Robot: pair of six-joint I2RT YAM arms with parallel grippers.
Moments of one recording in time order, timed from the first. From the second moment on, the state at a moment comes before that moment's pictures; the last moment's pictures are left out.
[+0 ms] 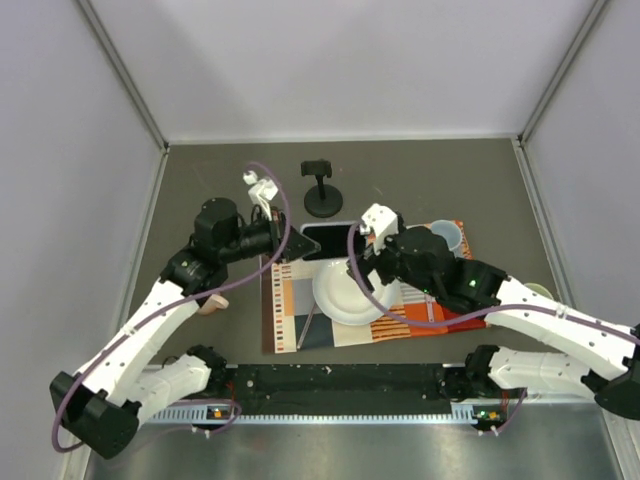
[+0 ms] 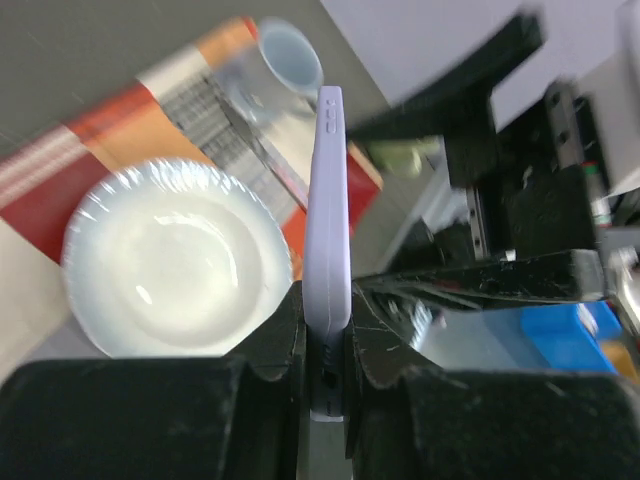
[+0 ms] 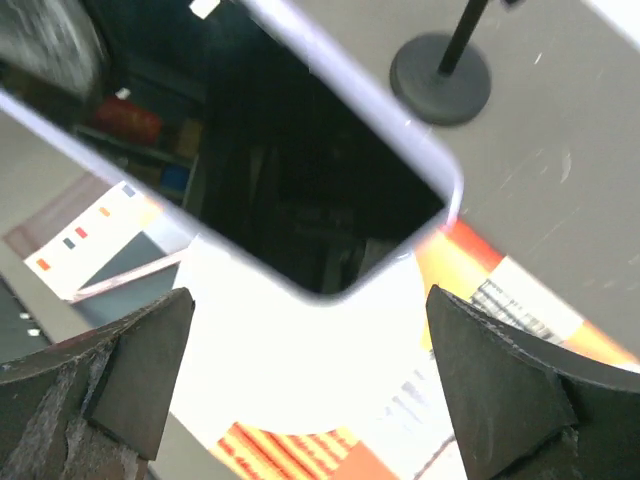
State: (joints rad) left arm -0.50 0.98 0.92 -0.23 0.66 -0.56; right arm 1.03 1.04 0.97 -0.37 0.23 -0.07
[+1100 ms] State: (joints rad) left arm -0.47 0.60 0.85 -0.01 0.42 -0.71; right arm 0.71 0.94 0.71 0.40 -0.56 0.90
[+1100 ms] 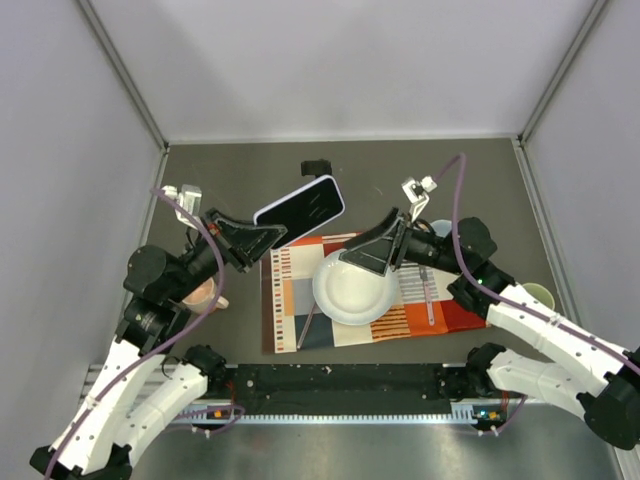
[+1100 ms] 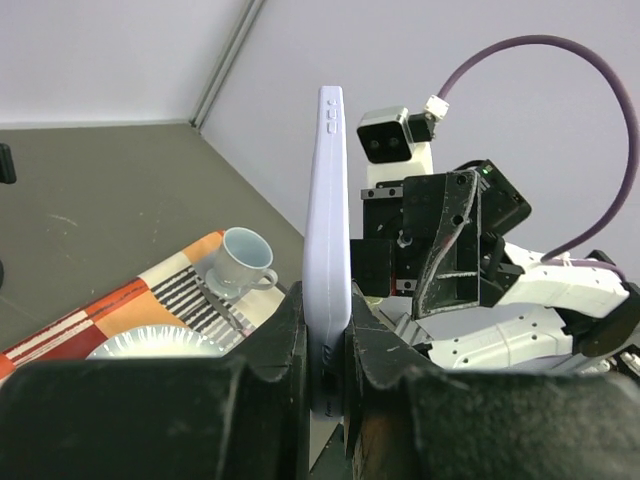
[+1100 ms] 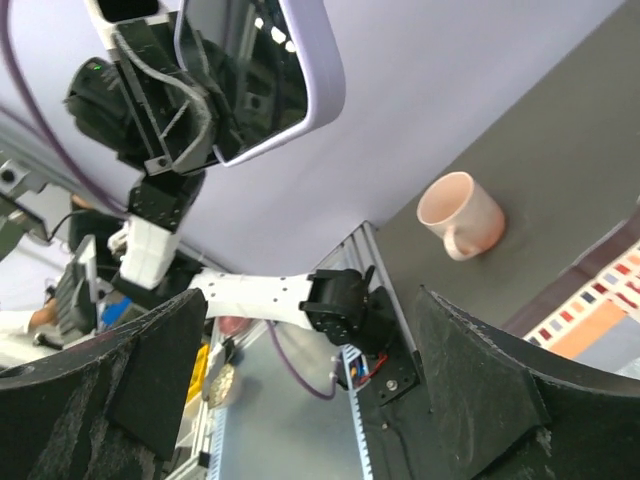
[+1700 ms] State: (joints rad) left arm -0.47 0.57 0.73 0.05 0.44 -0.78; right arm 0.74 1.04 0.82 0.55 -0.66 0.97
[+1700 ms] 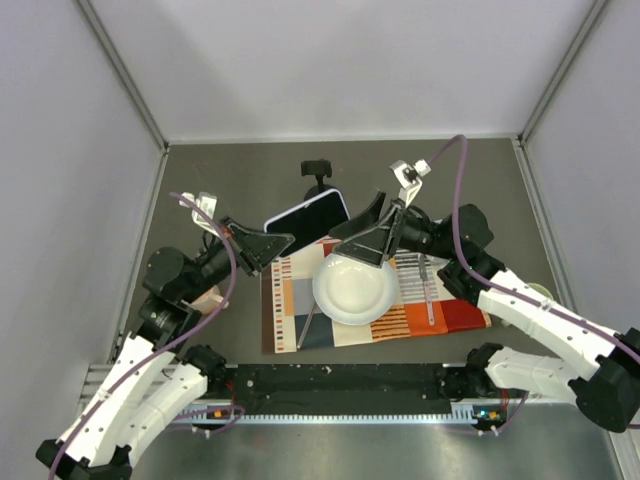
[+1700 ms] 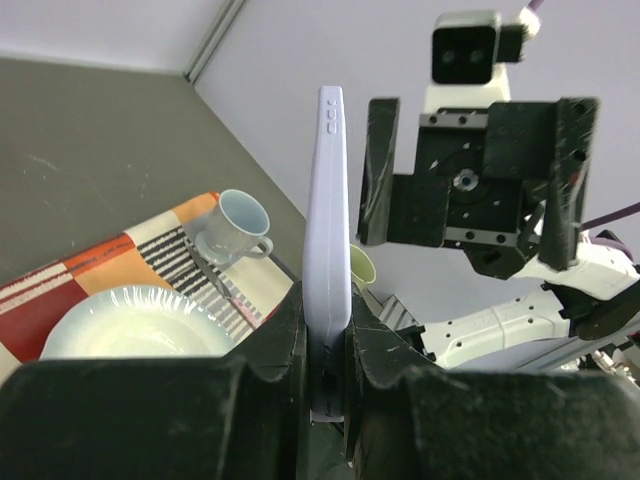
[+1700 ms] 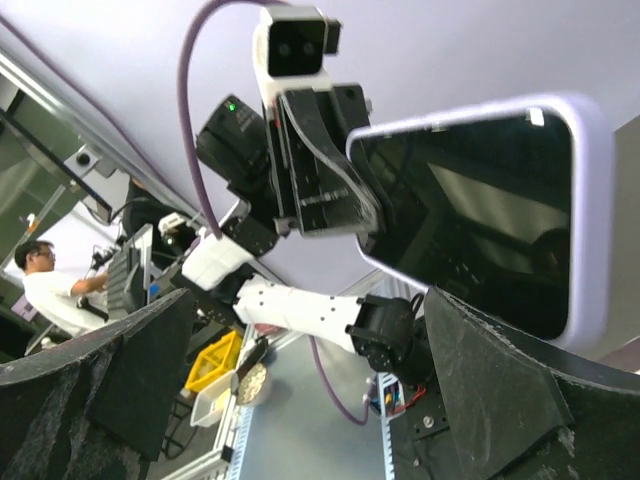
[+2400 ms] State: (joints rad) left arm -0.51 0.70 0.82 0.09 0.33 -0.67; right arm 0.65 1.14 1.12 0.13 -0.48 0.76
